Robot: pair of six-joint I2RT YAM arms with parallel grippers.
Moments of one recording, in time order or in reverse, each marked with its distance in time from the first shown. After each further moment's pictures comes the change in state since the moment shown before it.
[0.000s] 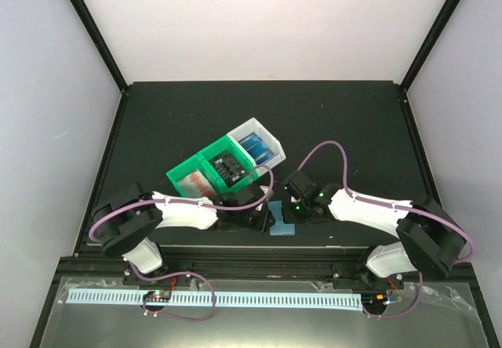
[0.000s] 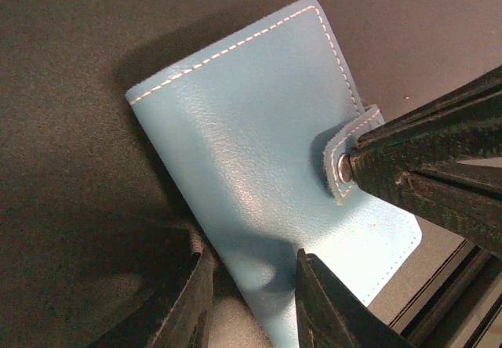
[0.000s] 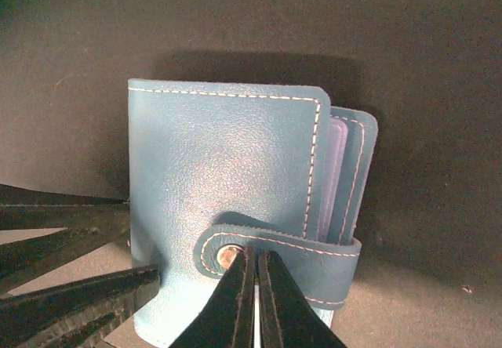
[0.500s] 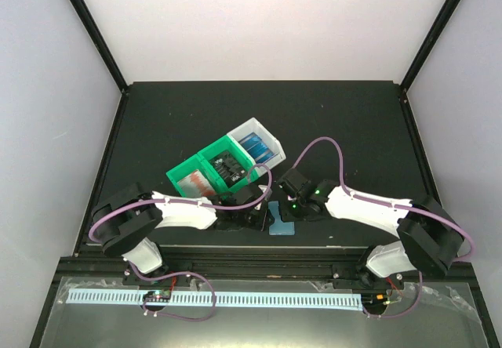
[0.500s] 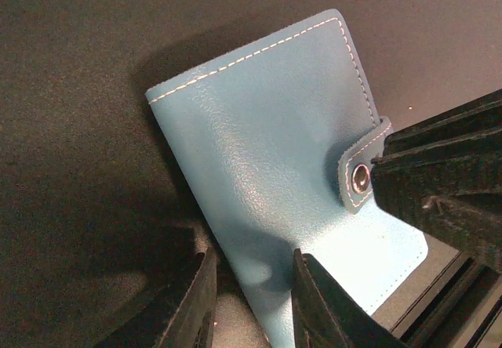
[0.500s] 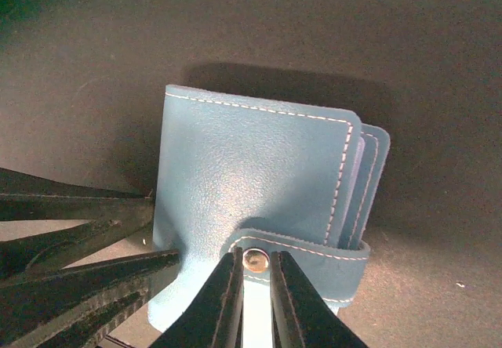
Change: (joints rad) left arm 0.012 -0.006 -0.013 0.021 0.000 -0.033; right arm 0.031 0.003 0.068 -0.080 0.048 -0.021
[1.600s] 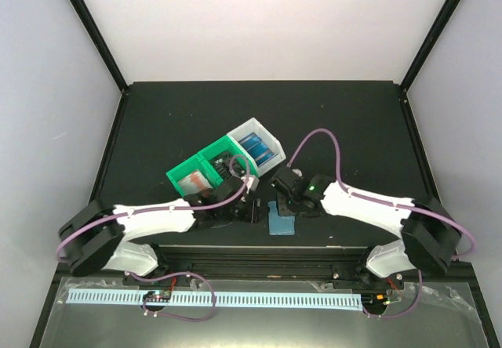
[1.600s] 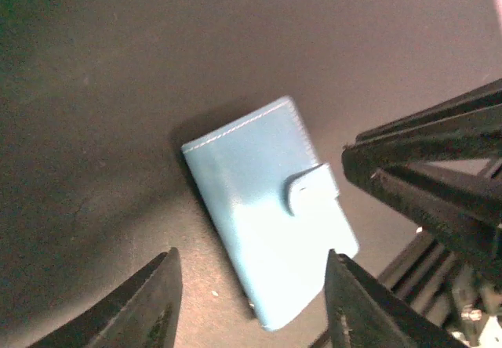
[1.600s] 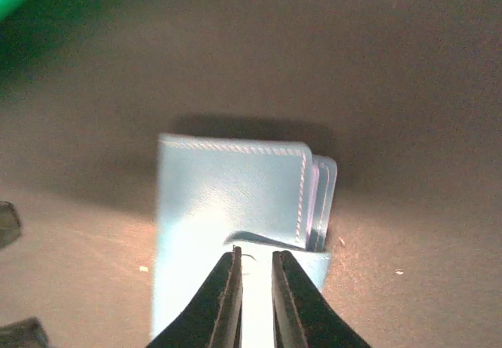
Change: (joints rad) left arm 0.061 -0.206 -0.073 -0.014 -0.008 -0.009; right arm 0.063 0.053 0.105 -0.119 0.166 0.071
